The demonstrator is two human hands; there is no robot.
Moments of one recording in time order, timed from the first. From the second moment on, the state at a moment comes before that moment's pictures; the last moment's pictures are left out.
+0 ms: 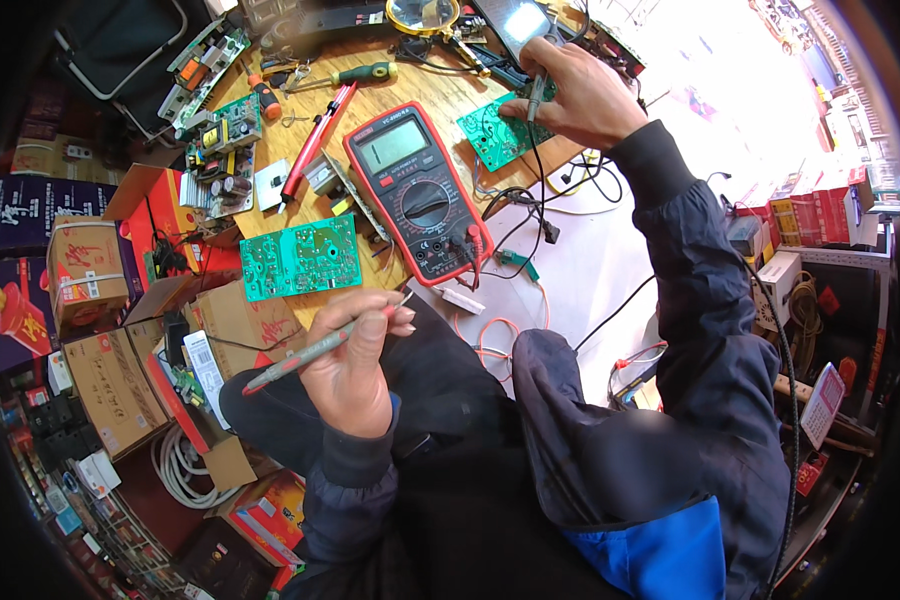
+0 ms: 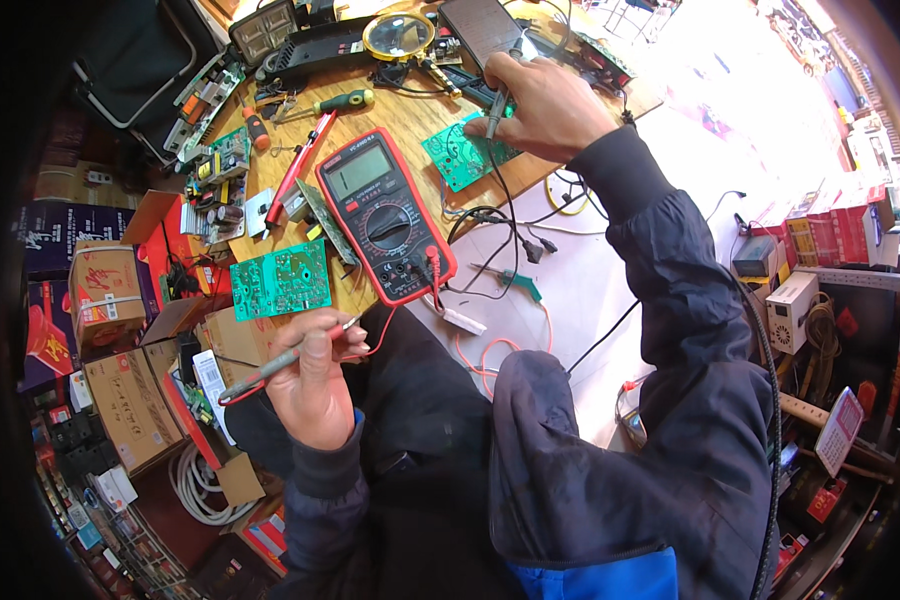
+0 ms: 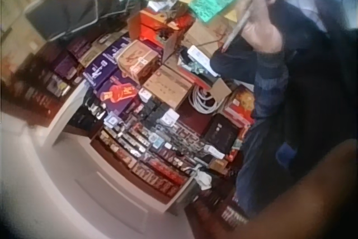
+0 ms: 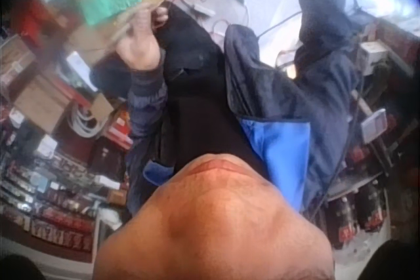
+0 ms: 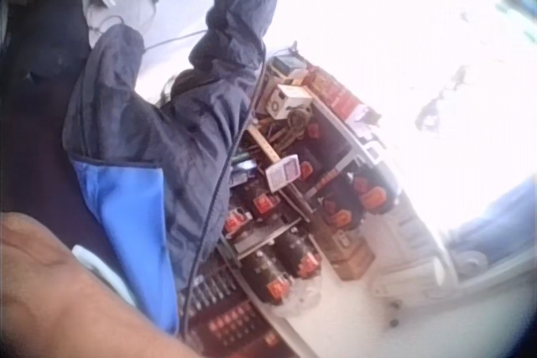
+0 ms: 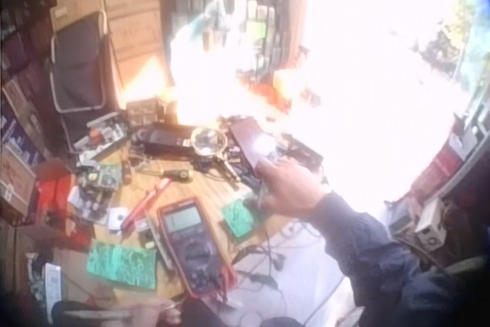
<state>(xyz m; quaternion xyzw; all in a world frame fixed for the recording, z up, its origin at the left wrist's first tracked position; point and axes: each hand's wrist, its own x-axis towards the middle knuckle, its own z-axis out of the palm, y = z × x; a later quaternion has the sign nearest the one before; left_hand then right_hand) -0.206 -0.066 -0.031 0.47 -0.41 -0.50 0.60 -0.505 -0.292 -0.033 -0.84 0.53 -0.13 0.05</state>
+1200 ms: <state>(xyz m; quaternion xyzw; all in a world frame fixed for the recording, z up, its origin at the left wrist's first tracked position) -0.294 -0.209 -0.056 0.49 -0.56 -0.47 0.48 -0.473 -0.170 -0.078 -0.43 0.47 -0.63 0.44</state>
